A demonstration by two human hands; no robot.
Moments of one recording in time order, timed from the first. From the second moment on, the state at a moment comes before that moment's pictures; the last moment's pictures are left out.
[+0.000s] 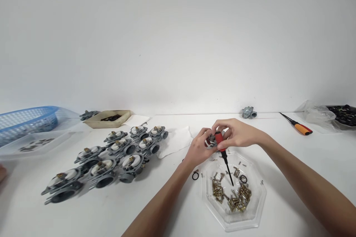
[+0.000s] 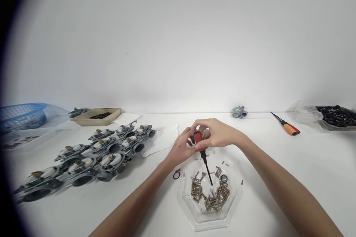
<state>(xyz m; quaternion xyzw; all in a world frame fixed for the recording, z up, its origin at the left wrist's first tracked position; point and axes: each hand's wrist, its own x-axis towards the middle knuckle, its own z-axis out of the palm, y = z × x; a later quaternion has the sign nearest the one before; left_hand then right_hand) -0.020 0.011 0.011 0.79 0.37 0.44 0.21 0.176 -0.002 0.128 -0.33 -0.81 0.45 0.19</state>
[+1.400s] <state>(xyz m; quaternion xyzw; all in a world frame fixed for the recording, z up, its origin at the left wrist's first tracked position) -0.023 0.011 0.013 0.79 0.37 0.42 0.24 0.234 0.026 0.145 -0.40 -0.70 0.31 0.50</state>
